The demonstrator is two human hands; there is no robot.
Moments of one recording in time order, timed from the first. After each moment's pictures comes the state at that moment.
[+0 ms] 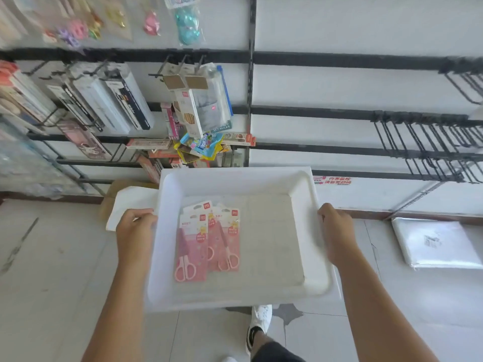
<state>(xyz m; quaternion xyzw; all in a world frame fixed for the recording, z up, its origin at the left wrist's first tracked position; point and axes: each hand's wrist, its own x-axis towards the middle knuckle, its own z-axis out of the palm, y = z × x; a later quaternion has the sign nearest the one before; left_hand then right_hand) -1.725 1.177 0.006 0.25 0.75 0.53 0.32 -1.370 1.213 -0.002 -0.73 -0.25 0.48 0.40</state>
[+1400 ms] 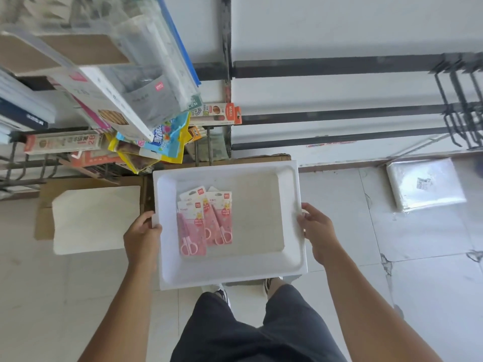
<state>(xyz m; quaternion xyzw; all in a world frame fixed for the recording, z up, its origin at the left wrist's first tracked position) -1.738 1.378 -0.167 0.24 0.82 0.30 0.42 -1.384 1.350 -0.187 -0.74 -0.18 0.56 0.33</state>
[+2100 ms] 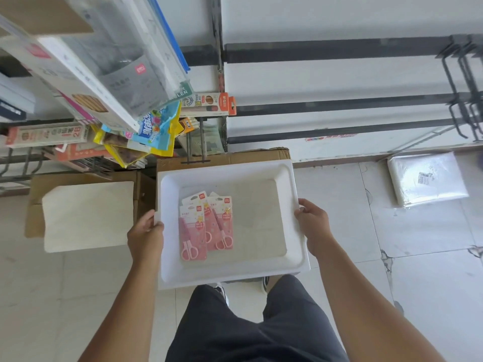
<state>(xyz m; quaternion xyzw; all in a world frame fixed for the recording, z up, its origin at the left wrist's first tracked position) -1.726 1.371 -0.204 0.23 0.82 0.31 0.42 -1.388 1.358 -0.204 -0.77 -0.16 0.53 0.32</state>
